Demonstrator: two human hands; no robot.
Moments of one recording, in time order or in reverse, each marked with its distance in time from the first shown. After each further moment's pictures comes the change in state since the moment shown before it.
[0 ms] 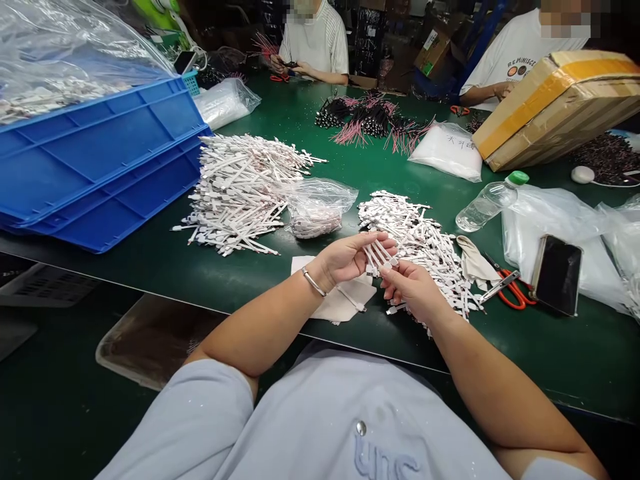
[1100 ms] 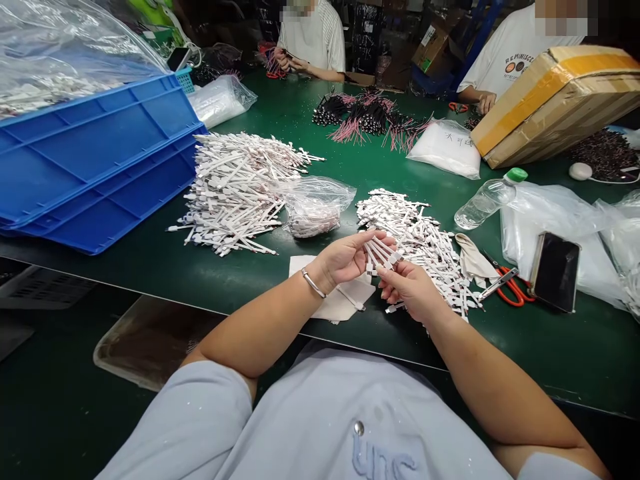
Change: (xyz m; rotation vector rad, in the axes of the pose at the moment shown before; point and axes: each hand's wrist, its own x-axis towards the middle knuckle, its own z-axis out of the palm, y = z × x) left_hand 0.001 -0.004 0.002 -0.010 0.033 0.026; right_hand -0.002 0.001 0.004 0.079 0.014 0.062
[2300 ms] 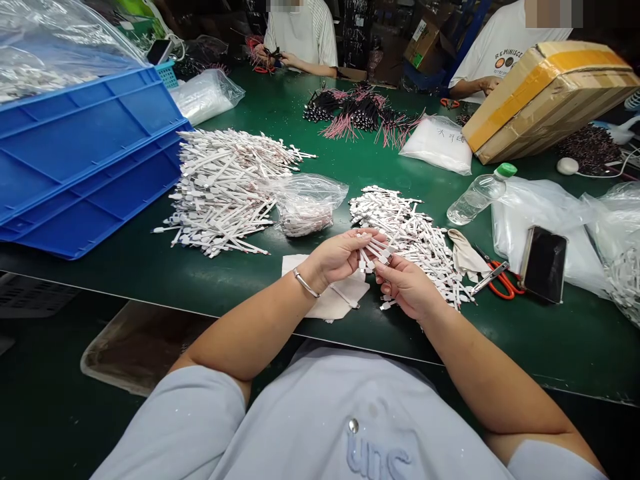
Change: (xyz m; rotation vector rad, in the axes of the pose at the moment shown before) left_hand -0.001 -0.001 0.000 0.081 -0.010 0.056; right_hand -0.001 -0.005 -0.001 0.257 -0.056 0.053
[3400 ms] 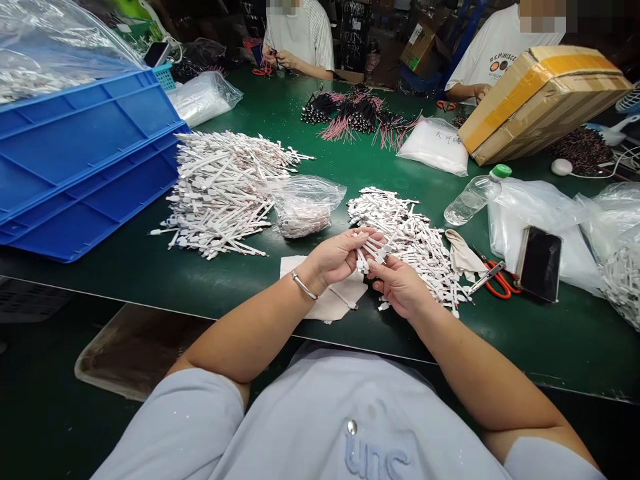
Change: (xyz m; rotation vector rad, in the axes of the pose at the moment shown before) left_hand 0.000 0.000 0.001 -0.047 0.000 0.014; right_hand 0.005 0.006 0.008 0.096 0.031 -0.041
